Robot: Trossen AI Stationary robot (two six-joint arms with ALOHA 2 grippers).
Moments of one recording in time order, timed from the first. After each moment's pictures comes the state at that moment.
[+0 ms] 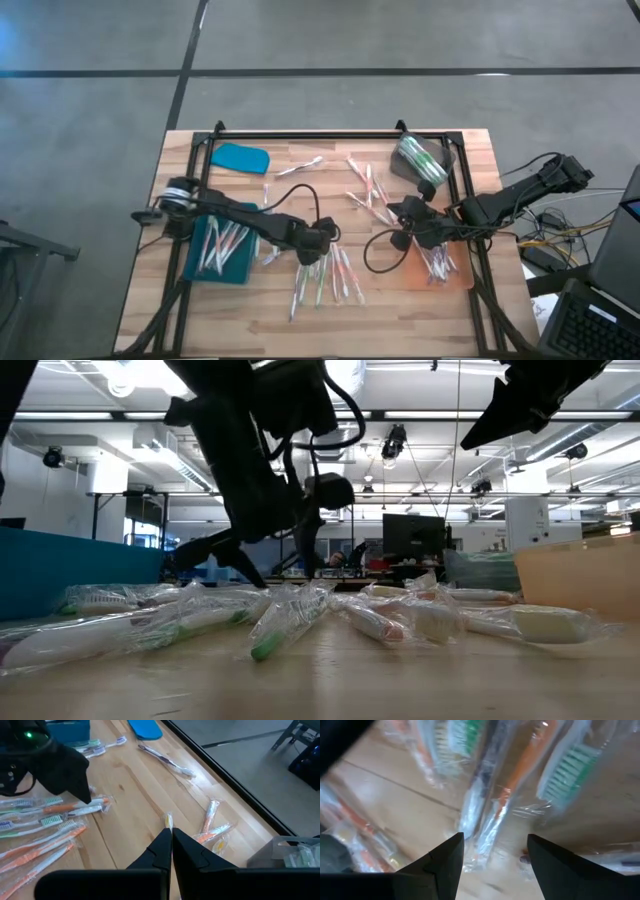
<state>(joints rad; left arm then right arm) -0.17 1.90 1.21 -0.47 -0.42 1.23 0.40 1.07 0.78 -0.59 0.82 0.57</state>
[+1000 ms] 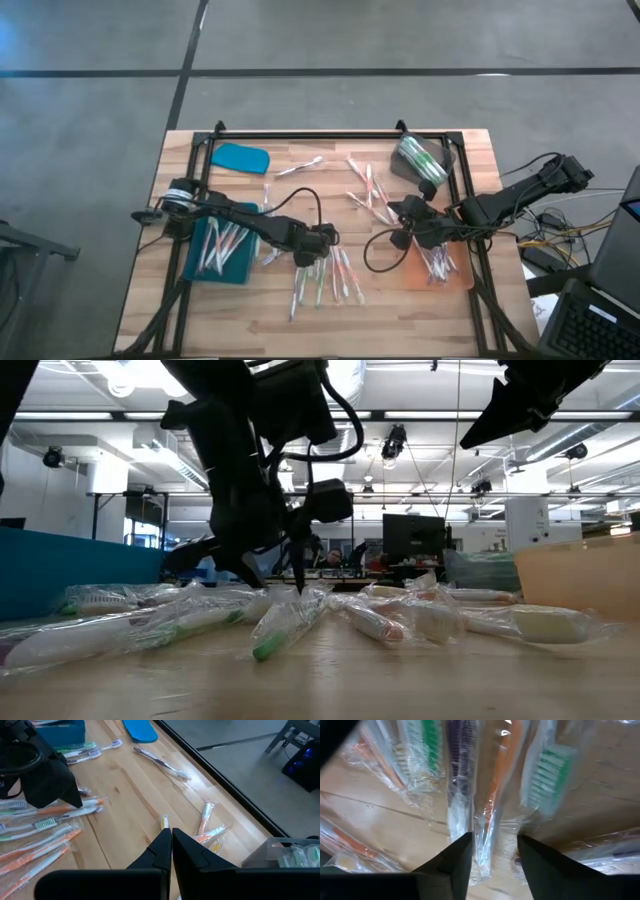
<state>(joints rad) -0.17 1.94 1.21 -0.50 -0.42 1.39 0.40 1.07 0.78 -0.59 0.84 0.57</state>
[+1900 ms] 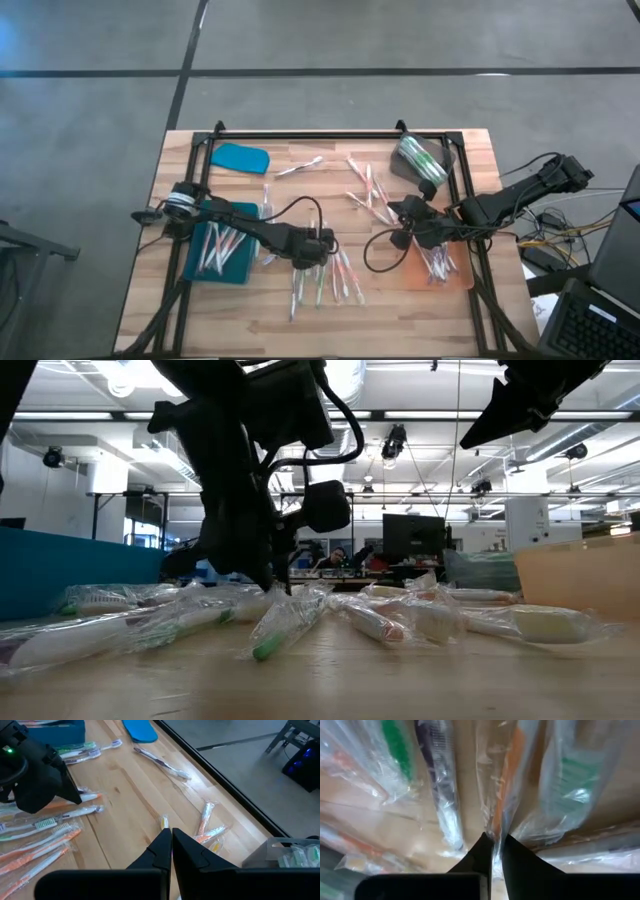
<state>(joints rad) -0.22 1.95 1.21 -0.49 -0.55 1.44 0.40 1.07 0.78 -0.59 0.84 0.57</state>
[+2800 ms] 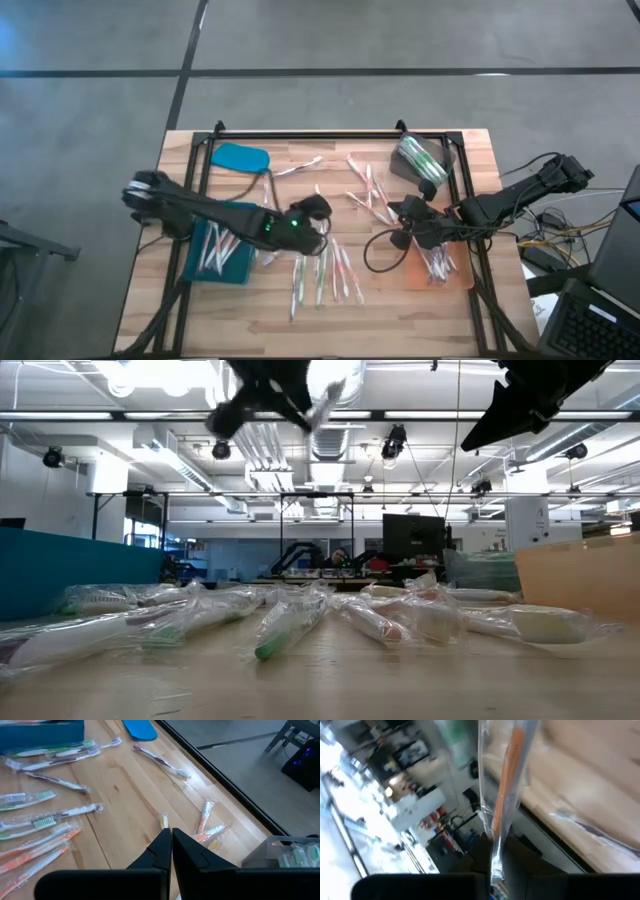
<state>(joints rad) -0.27 1.63 1.34 -0.50 -0.98 1.29 0.40 1.07 0.77 -0.59 0.84 0.57</state>
